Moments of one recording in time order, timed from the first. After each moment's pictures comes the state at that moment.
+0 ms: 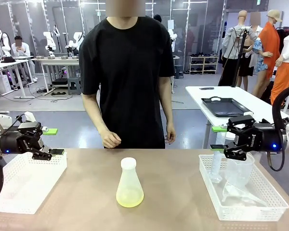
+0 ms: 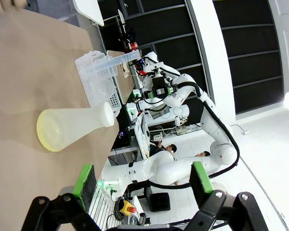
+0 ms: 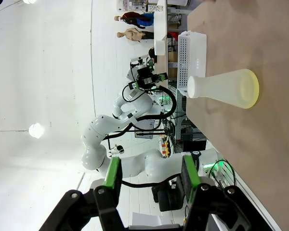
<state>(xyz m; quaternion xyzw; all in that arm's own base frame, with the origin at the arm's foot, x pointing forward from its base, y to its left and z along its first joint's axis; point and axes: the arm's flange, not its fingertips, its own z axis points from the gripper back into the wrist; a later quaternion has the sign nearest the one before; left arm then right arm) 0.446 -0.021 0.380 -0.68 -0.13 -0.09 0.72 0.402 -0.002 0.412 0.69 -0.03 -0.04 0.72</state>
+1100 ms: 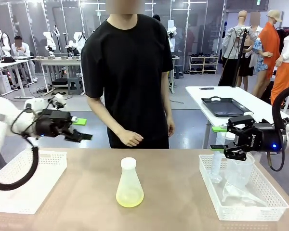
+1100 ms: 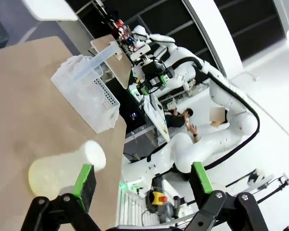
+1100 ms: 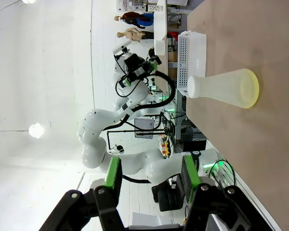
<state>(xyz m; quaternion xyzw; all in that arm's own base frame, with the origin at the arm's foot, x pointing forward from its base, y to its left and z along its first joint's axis) 0.508 -0.129 0.419 -0.66 -0.17 -0.27 0.68 0.402 -0.002 0.412 0.69 -0.03 -0.04 0.72</state>
